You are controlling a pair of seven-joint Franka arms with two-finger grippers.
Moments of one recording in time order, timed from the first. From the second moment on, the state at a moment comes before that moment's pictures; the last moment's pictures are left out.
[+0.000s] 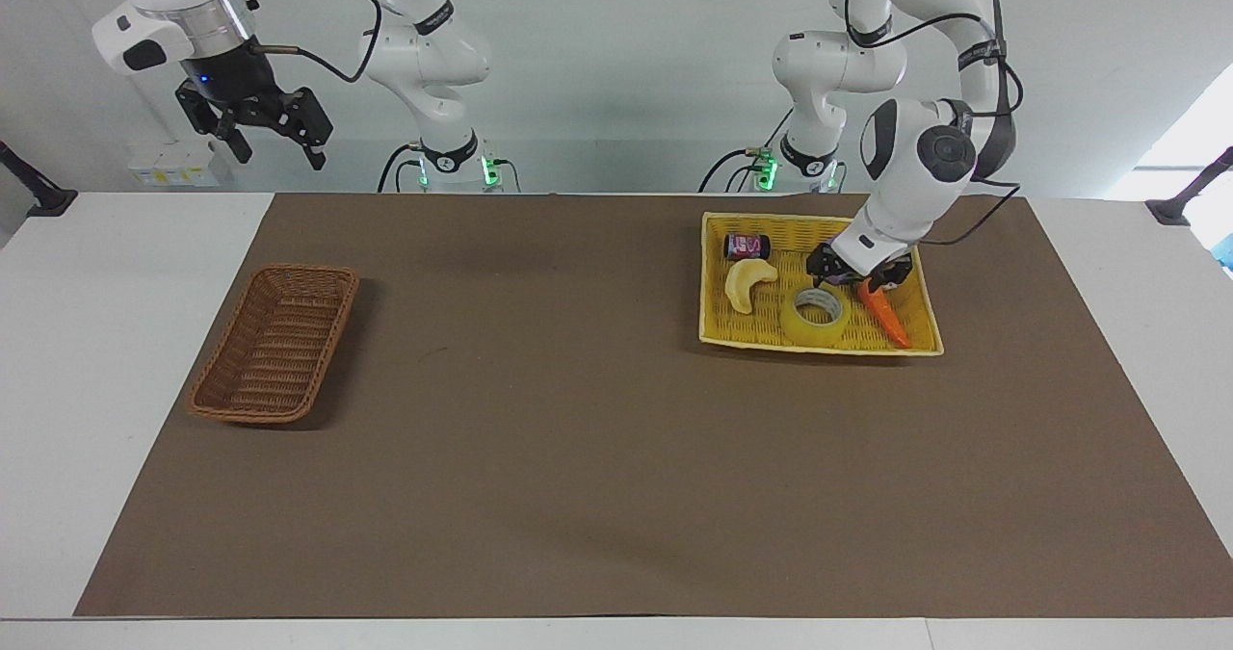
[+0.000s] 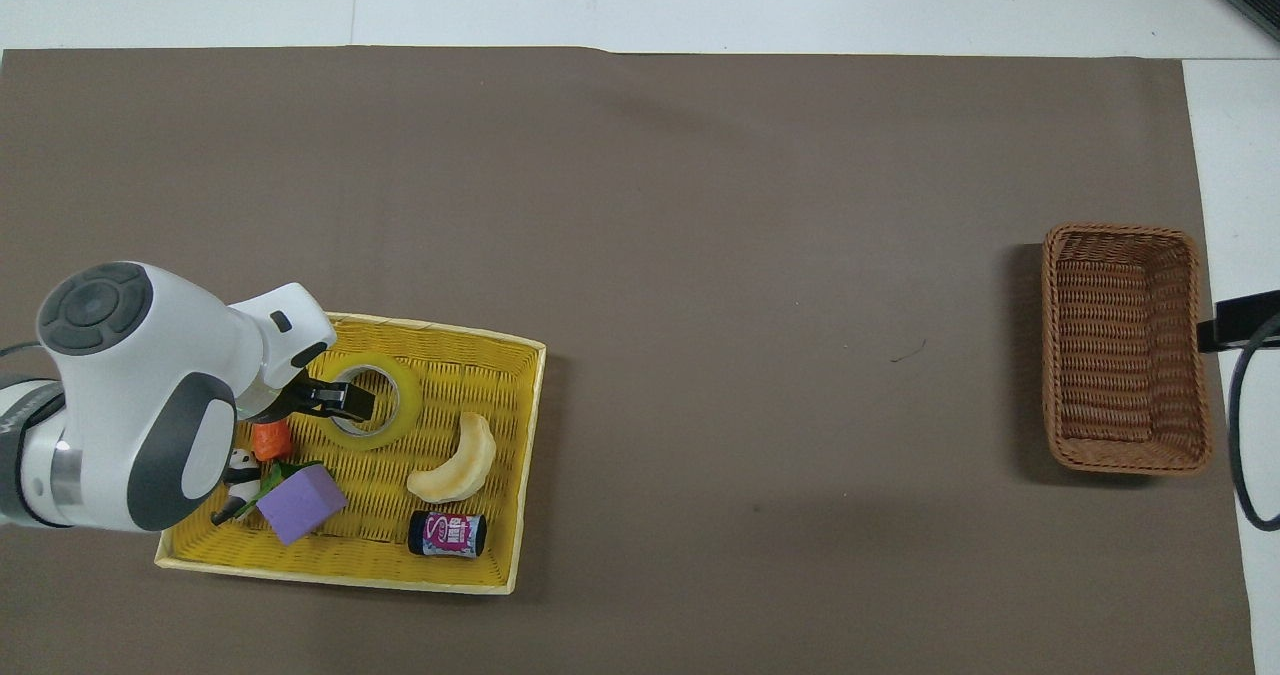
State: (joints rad) left arm -0.16 -0.02 -0.04 -2.25 -0.03 2.07 0.01; right arm -0.02 -0.10 -0.06 -1.56 -0.02 1.43 0.05
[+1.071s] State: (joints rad) left arm -0.11 0.04 -0.03 -2.11 -0.04 1.97 0.01; right arm -0.02 -0.10 -0.06 -1.56 -0.02 1.43 0.05
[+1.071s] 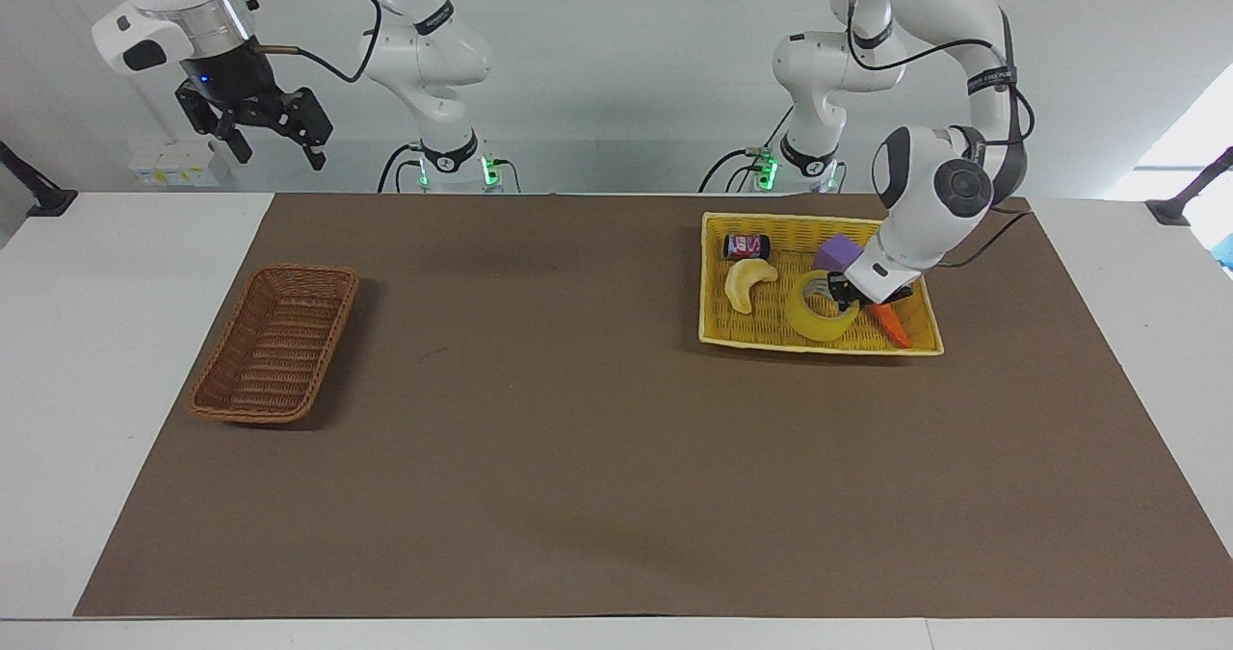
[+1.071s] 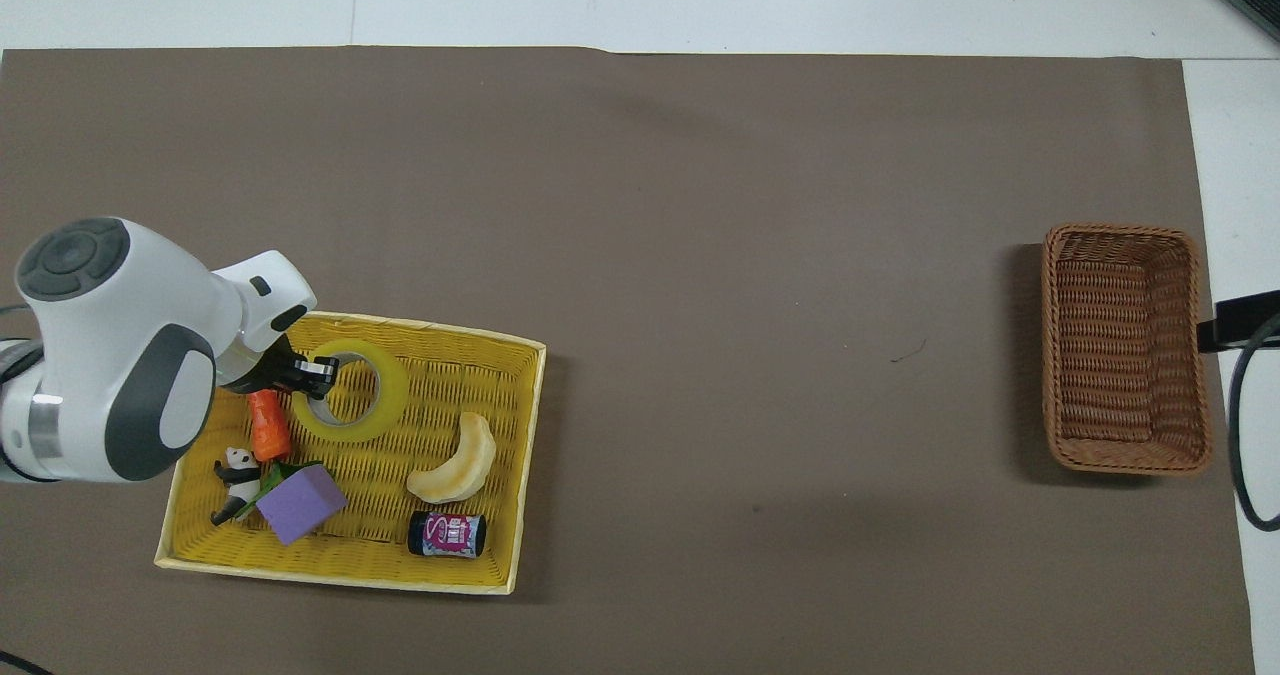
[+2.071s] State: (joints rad) left arm -0.09 0.03 -0.11 -1.82 -0.51 1.67 -0.17; right arm -0.02 -0.10 -0.06 -1.56 -0.02 1.43 0.05
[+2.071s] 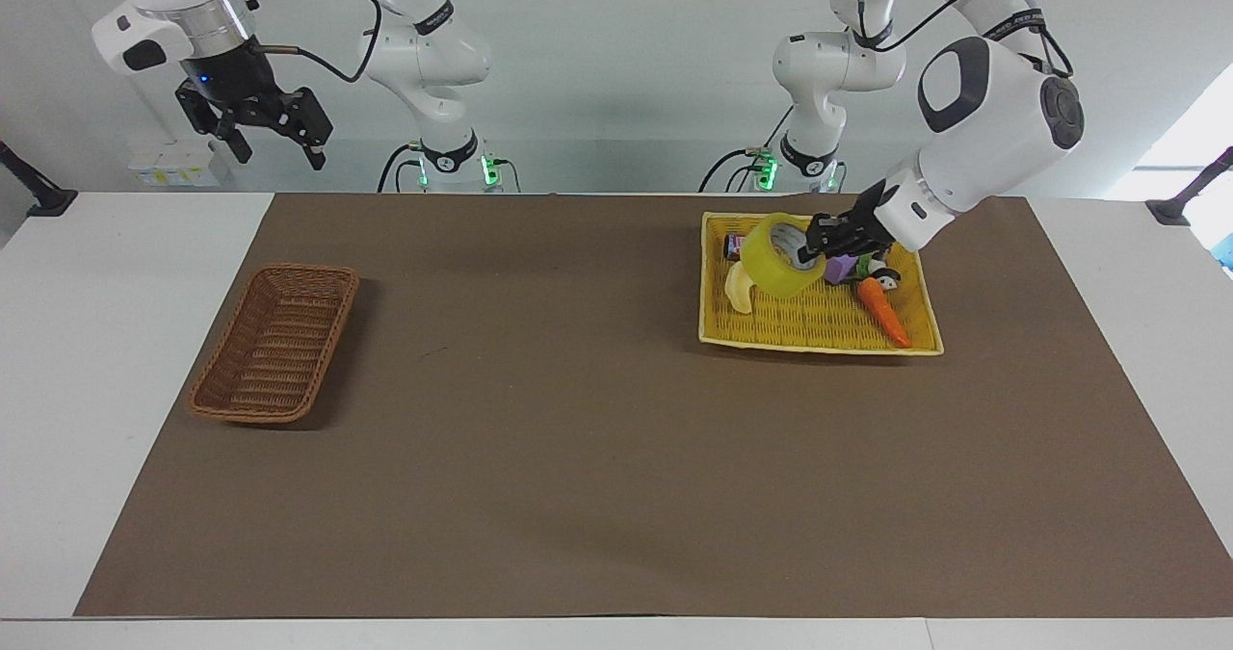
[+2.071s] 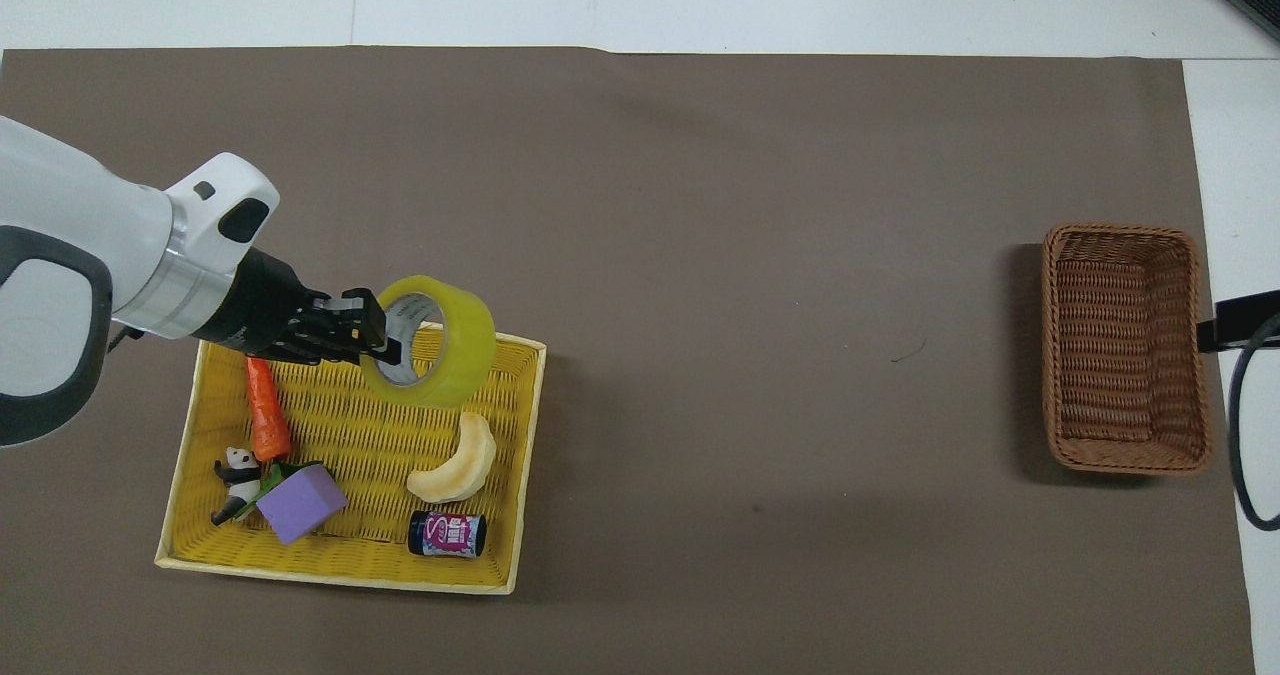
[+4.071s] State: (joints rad) left arm -0.26 -0.05 -0.33 -1.84 -0.85 2.00 -0.64; right arm 0.07 -0.20 0.00 -1.88 0.93 1.68 0.22
